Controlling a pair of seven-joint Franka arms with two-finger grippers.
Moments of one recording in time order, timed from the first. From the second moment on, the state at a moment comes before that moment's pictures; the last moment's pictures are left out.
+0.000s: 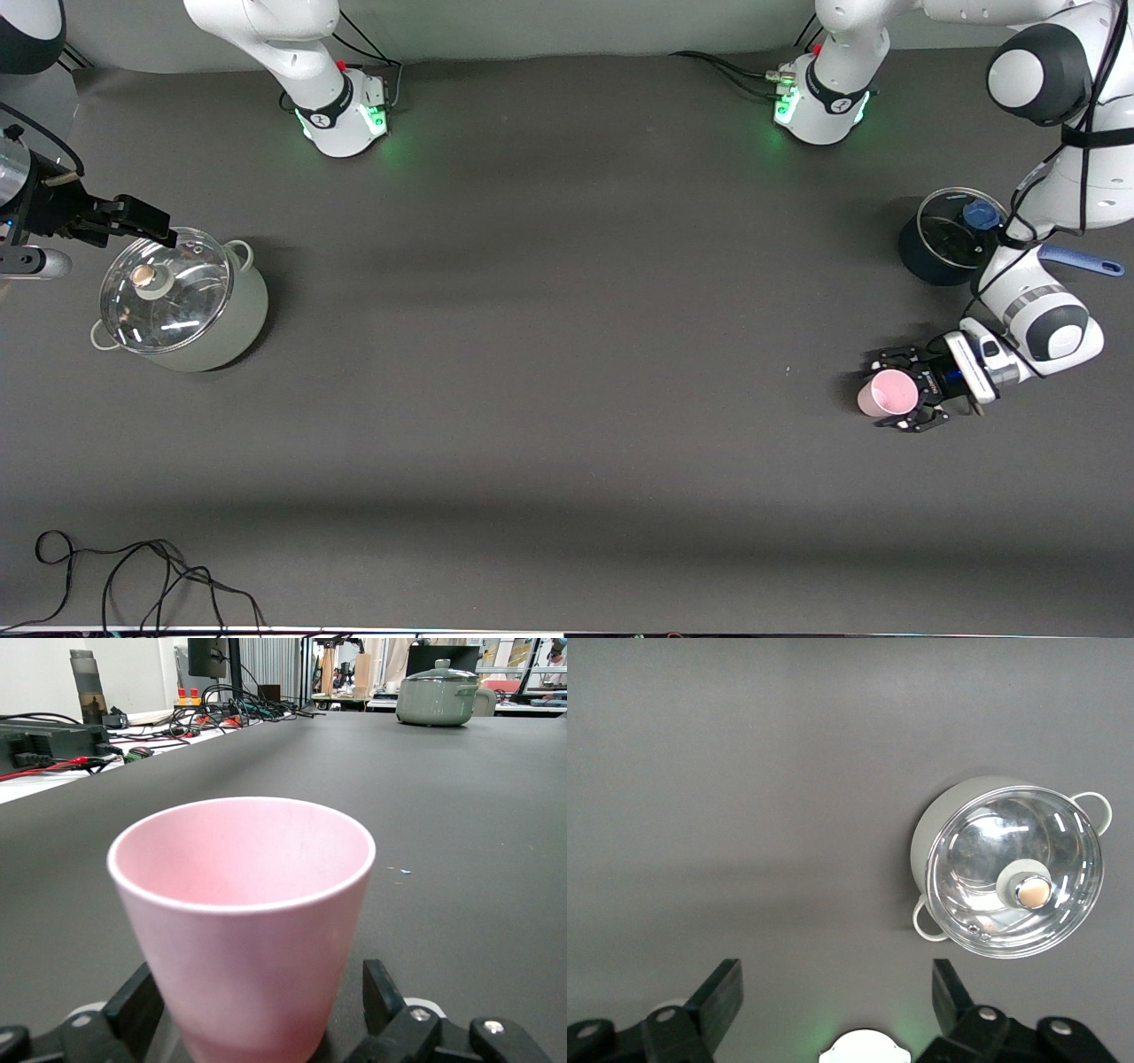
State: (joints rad) left arm 0.43 0.93 -0.04 -1.68 -1.28 1.80 2.60; right arm -0.11 -0.04 0.10 -1.63 0.00 1.47 0.04
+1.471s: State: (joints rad) left arm 0.05 0.49 -0.06 -1.84 -1.34 2.00 1.85; right arm -0.11 -0.04 0.10 -1.63 0.00 1.47 0.04
